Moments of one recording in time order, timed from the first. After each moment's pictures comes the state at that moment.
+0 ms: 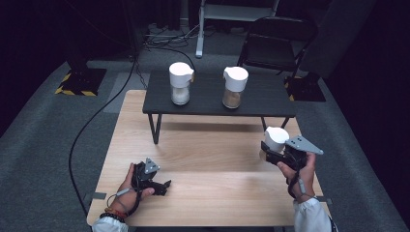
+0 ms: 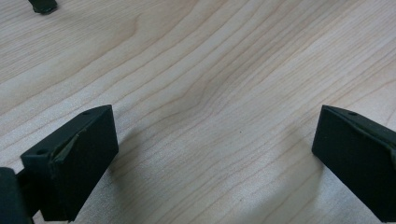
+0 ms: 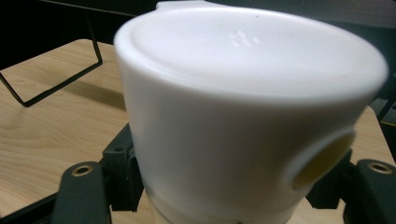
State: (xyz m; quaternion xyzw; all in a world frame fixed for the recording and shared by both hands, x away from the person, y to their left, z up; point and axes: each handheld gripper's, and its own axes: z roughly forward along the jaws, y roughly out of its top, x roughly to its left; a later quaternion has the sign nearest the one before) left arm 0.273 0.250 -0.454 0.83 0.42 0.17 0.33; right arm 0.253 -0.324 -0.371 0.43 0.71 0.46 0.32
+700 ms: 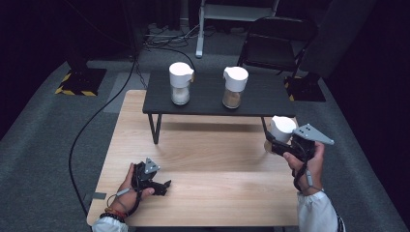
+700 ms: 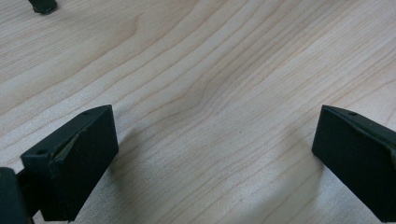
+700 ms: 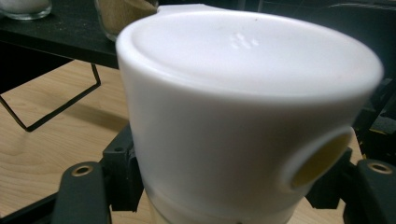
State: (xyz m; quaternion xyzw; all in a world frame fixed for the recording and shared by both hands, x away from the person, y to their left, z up) left arm 0.273 0.250 -0.454 0.83 0.42 0.17 0.33; right arm 0.254 -0.323 -0.329 0.43 0.70 0.47 0.33
